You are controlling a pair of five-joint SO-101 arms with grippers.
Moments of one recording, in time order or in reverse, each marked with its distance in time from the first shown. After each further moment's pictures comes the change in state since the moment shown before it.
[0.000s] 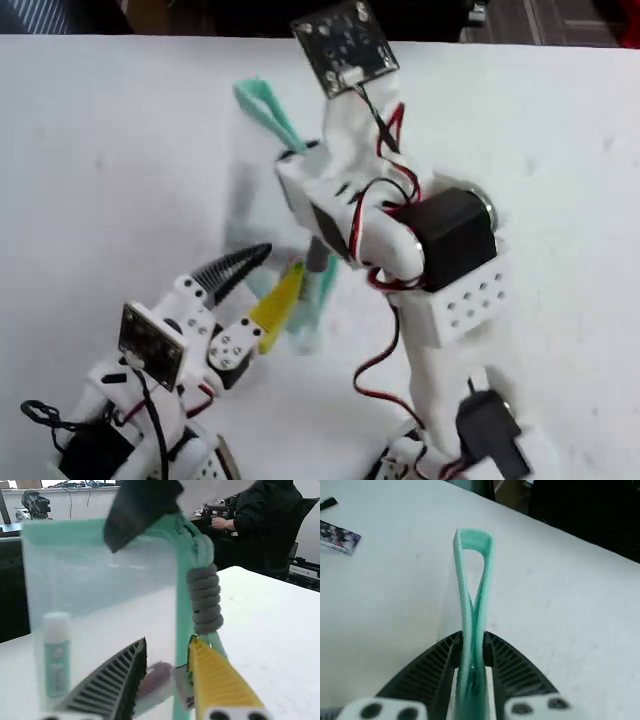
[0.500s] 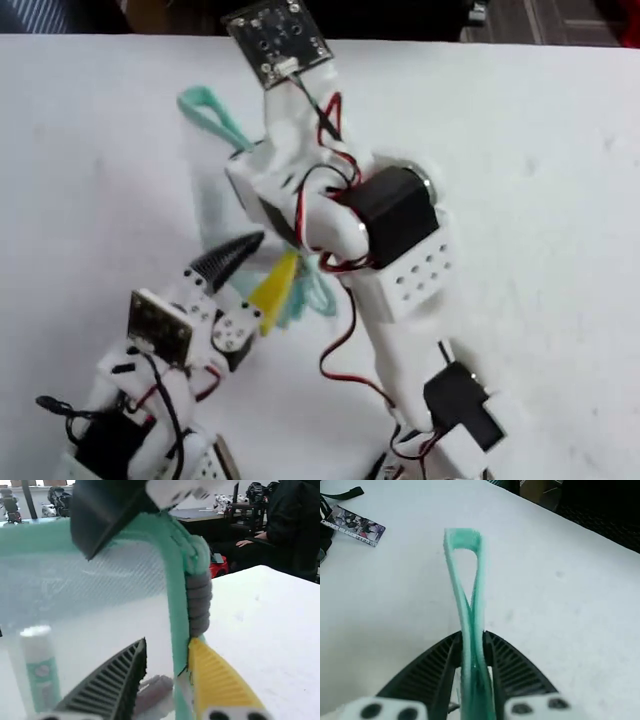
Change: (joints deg) left arm -7.5 0.8 6.2 -6.2 0.1; right arm -5.9 7.6 -5.5 0.5 -1.3
